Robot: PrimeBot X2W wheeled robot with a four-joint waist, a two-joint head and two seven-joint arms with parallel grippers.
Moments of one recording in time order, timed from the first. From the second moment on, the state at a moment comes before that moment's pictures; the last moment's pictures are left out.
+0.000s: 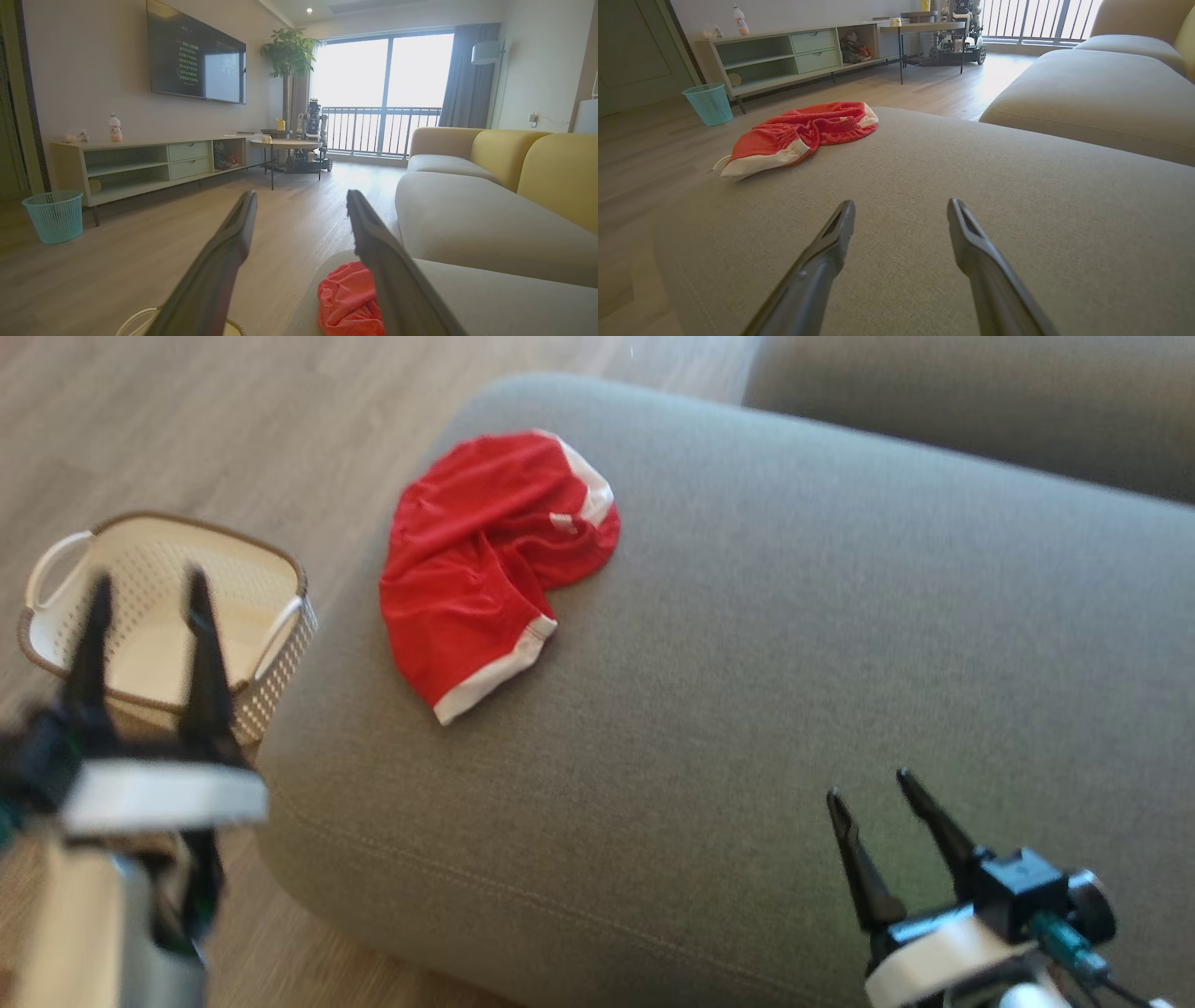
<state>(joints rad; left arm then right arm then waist) -0.12 0.16 0.01 -0.03 -0.21 -0.02 -0.25 0.09 -0.04 0.07 0.14 0.05 0.13 -0.26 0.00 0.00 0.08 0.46</state>
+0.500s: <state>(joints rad) -0.85 0.30 -0.20 0.57 -0.52 -0.12 0.23 -0.12 -0.05 0.01 0.10 -0.07 0.13 -0.26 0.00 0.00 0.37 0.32</state>
